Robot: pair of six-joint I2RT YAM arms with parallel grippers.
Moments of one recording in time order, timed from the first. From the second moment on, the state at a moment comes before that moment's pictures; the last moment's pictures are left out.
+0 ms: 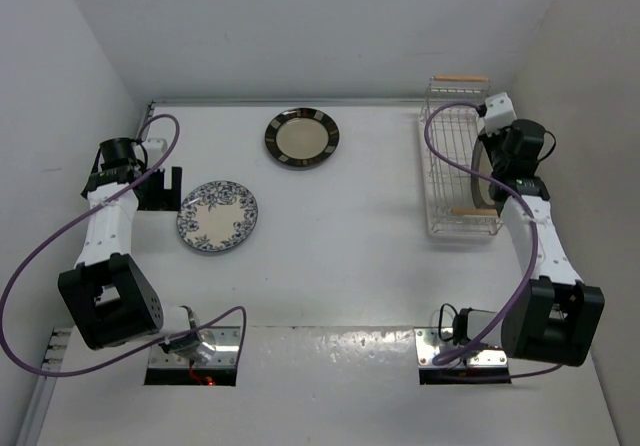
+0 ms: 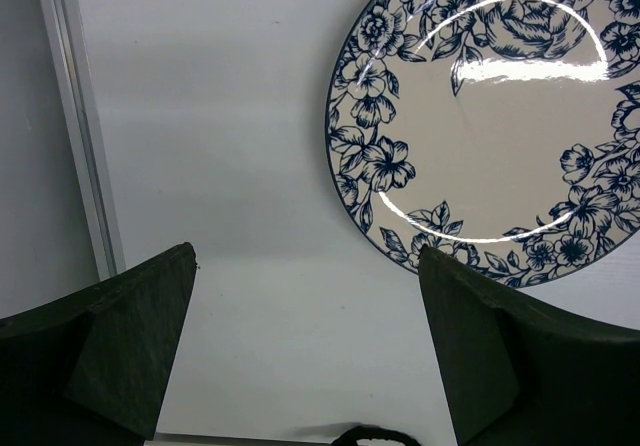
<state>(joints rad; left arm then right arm) 0.36 1.34 1.08 -0.71 0.12 0.31 -0.17 1.27 0.94 0.00 0.12 -0.59</state>
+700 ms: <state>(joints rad) 0.36 1.37 1.08 -0.70 0.13 0.36 -0.25 1.23 0.82 0.15 -0.02 -0.51</state>
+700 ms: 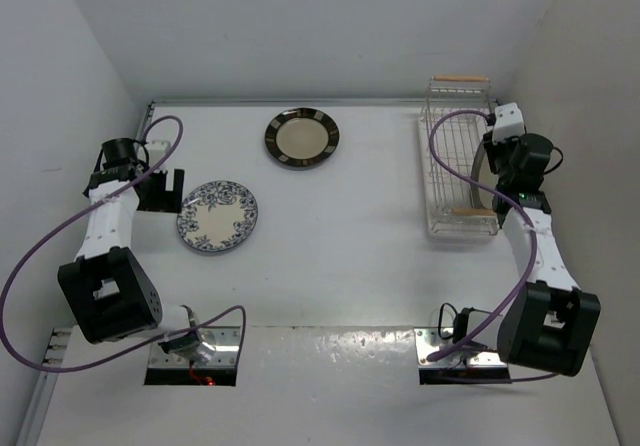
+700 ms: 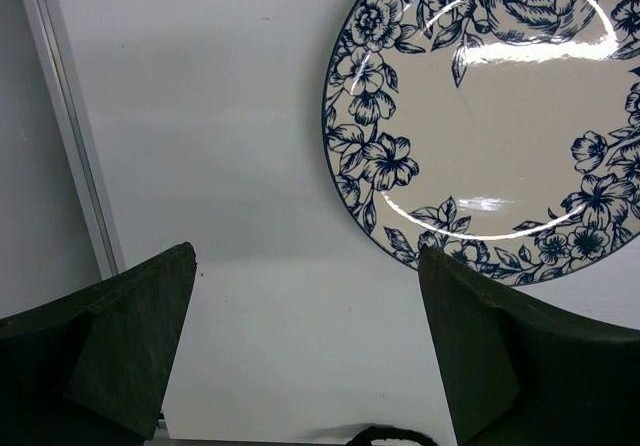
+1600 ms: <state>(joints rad) 0.45 1.97 1.30 -0.78 0.53 0.44 0.06 0.97 0.92 -0.02 -0.02 -0.36</state>
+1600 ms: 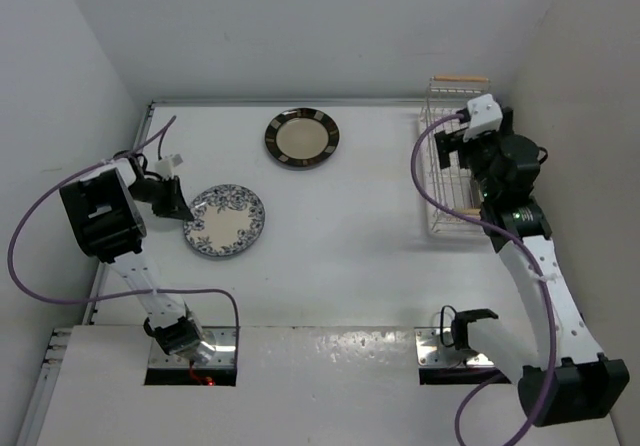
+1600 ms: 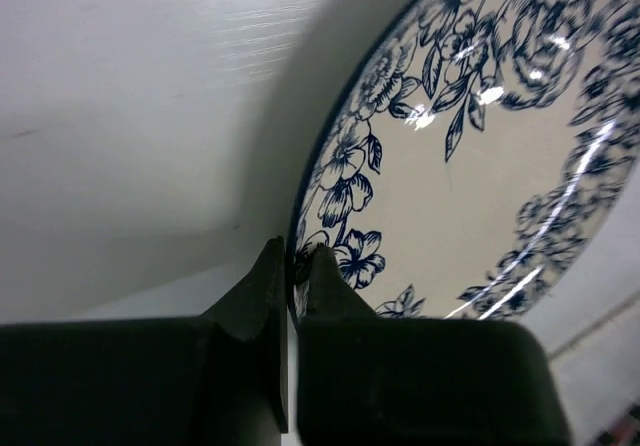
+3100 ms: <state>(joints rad) -0.04 1.32 1.33 -0.84 0.52 0.45 0.62 1.52 0.92 0.17 -0.31 0.32</state>
